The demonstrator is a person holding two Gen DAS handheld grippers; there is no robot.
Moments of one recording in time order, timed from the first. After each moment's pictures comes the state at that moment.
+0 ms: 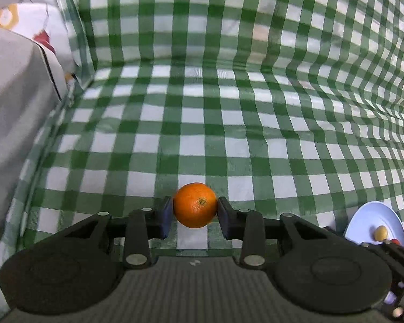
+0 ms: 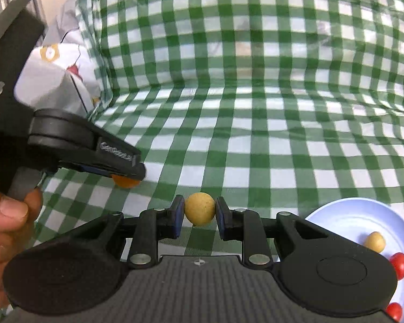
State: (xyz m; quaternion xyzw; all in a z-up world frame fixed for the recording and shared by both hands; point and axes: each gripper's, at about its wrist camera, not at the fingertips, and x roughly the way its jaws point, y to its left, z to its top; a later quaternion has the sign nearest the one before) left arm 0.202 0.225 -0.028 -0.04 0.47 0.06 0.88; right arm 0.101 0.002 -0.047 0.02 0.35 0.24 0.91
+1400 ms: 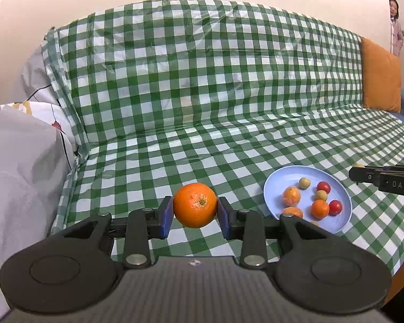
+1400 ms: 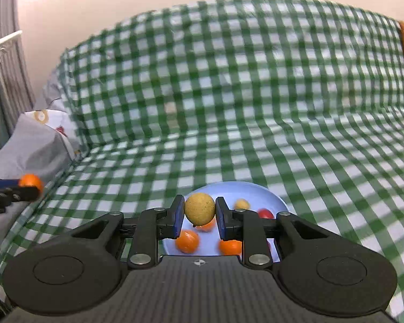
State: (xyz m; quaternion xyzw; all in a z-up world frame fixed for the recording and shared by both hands) left arm -0.011 0.189 0.039 0.06 0.29 -0.06 0.95; right arm -0.048 -0.168 -0.018 0.09 0.21 0.16 0.96
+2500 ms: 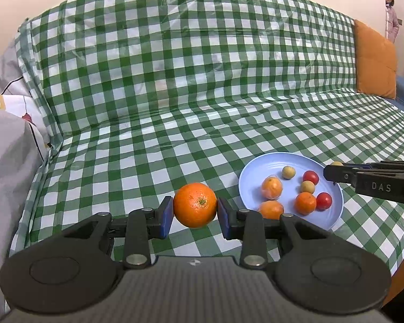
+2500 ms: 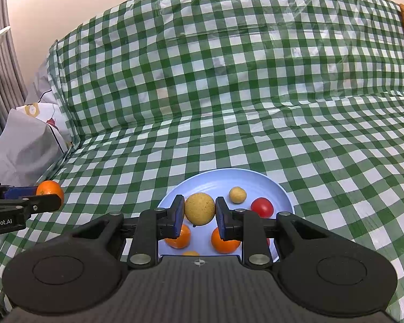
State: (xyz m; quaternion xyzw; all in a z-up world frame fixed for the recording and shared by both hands) left arm 0.011 0.134 0.010 0.07 0.32 -0.07 0.94; right arm -0.025 -0.164 -0.028 0.09 0.25 0.17 0.95
